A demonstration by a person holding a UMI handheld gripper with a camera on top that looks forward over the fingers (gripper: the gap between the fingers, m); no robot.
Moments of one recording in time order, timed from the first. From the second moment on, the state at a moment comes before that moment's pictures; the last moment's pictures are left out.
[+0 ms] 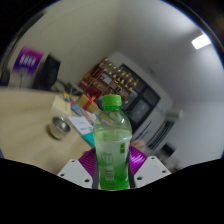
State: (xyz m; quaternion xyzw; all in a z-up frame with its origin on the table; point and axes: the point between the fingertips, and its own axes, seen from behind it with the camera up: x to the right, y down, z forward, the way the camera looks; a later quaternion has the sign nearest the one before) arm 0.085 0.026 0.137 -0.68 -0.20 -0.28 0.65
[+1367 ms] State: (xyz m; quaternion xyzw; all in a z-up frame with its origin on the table) arm 0.104 0.157 0.124 -0.73 -0.04 -0.02 0.68
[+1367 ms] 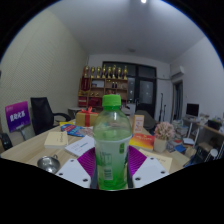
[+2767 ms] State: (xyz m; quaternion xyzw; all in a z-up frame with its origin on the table) arm 0.095 -0.166 0.126 -0.75 -0.04 0.10 0.65
